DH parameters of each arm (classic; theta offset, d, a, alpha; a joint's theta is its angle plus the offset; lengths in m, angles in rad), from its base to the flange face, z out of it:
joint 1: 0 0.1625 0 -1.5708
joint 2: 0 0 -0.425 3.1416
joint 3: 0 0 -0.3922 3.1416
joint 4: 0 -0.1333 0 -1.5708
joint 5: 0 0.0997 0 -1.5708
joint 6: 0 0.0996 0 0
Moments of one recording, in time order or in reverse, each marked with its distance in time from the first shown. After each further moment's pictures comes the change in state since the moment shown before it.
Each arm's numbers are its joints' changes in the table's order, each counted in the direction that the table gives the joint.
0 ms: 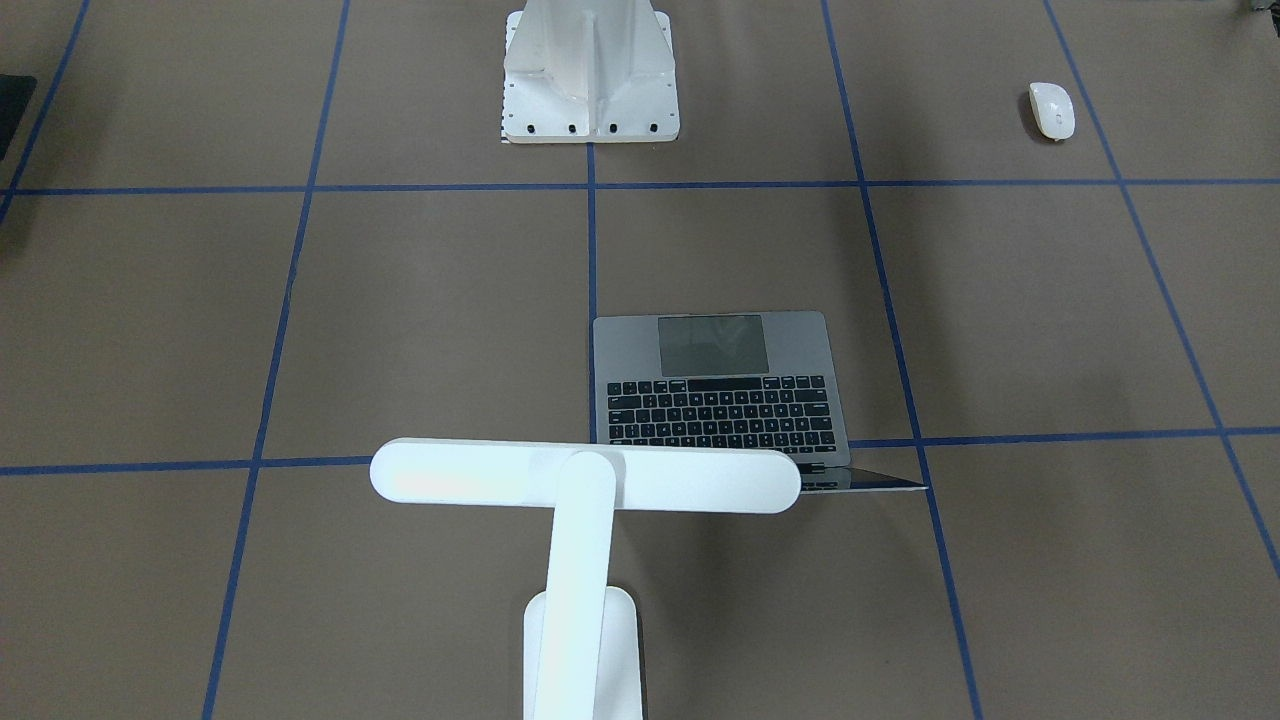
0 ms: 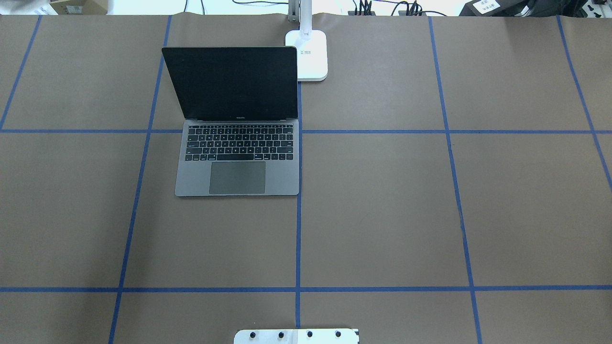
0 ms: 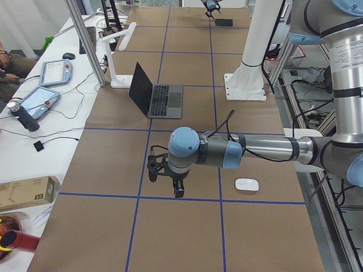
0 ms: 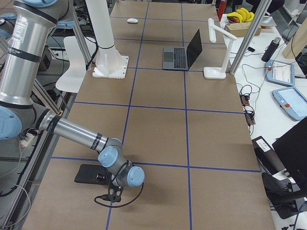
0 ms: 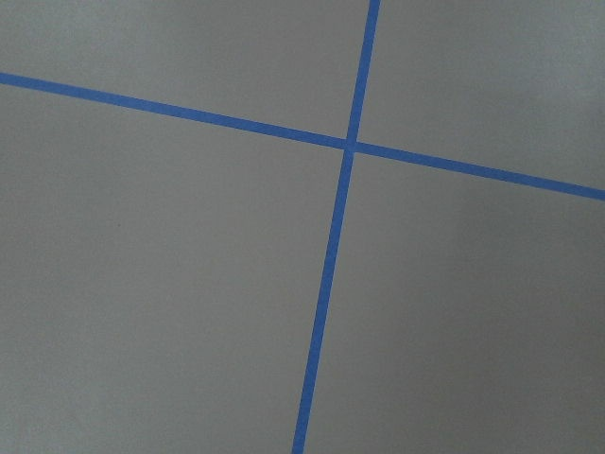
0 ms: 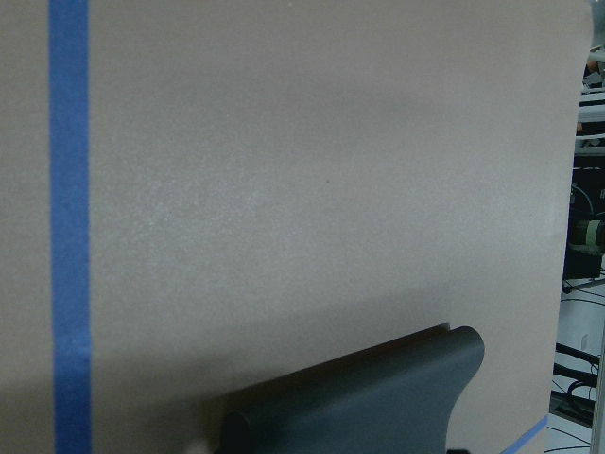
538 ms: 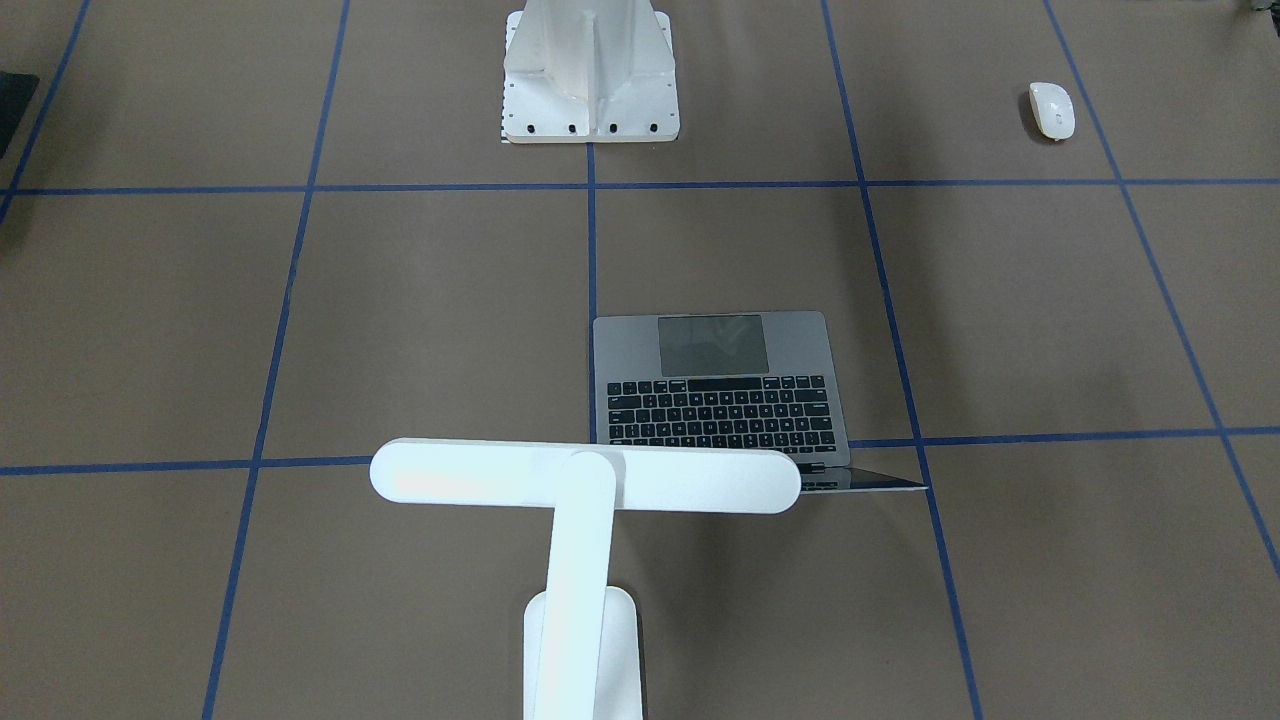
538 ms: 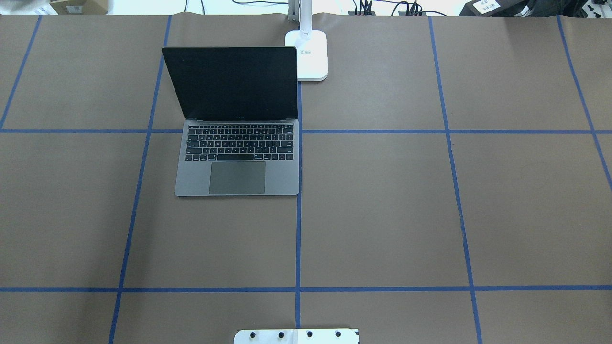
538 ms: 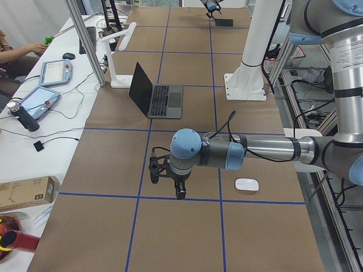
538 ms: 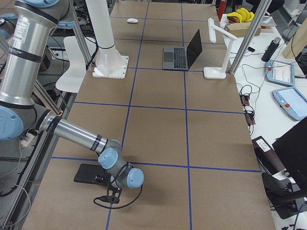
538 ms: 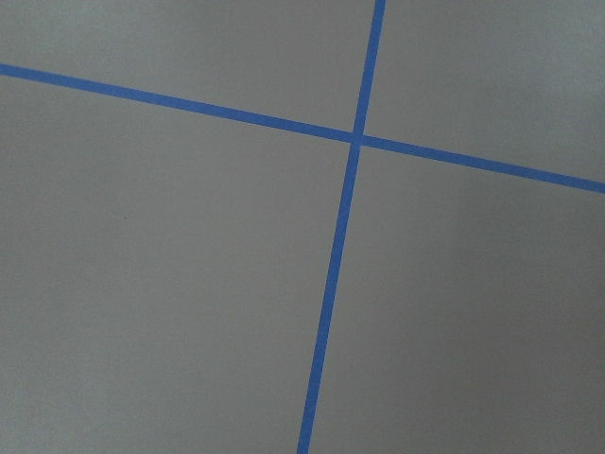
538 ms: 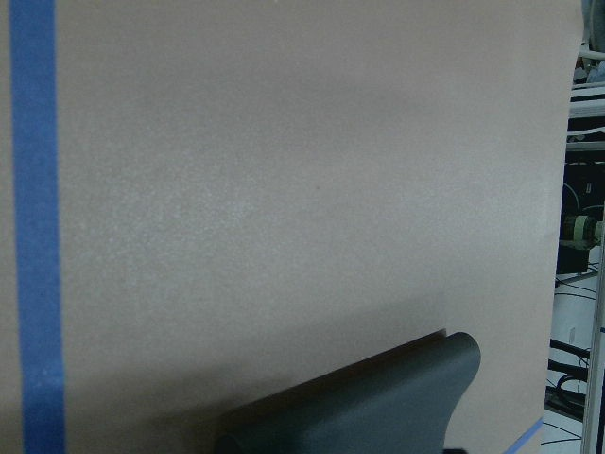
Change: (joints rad) left arm -0.006 -0.005 0.000 0.000 0.000 0.010; right arm -0.022 -0.003 -0.028 -0.001 -0.007 0.002
